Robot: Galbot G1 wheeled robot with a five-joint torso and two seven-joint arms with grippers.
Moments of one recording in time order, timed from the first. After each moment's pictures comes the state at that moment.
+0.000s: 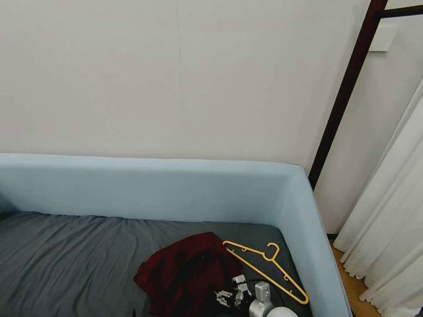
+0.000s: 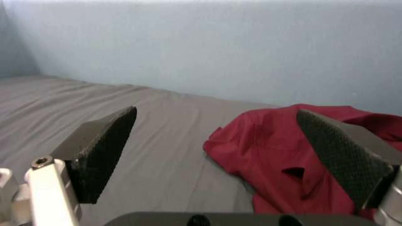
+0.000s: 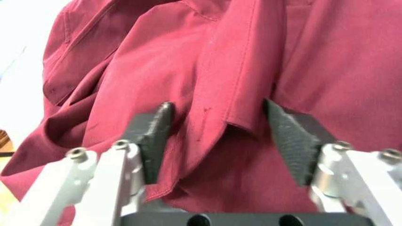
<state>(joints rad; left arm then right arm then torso) 1.84 -1.37 -0.45 -1.78 -0.11 -0.56 -0.36 -0.92 1.08 -0.28 1.39 0.84 -0.17 -0.06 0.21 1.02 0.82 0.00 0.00</state>
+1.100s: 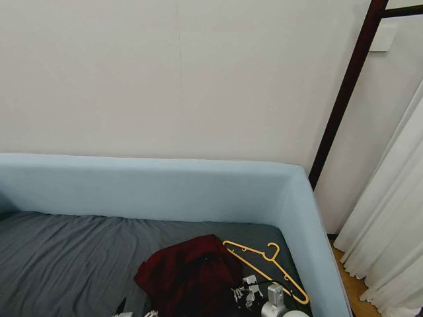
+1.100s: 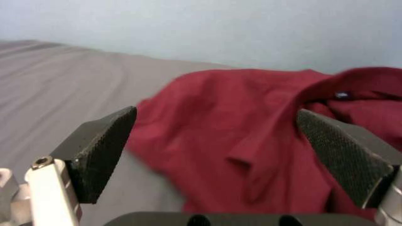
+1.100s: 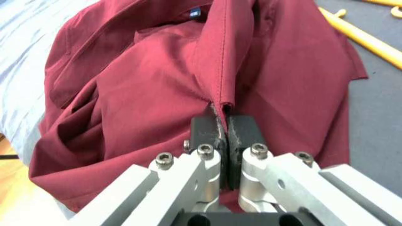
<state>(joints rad) 1.52 -1.15 -0.21 -1.64 -0.39 -0.32 -0.34 -0.99 0.99 -0.21 1.50 0.83 -0.17 -0.05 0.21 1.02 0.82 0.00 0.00</state>
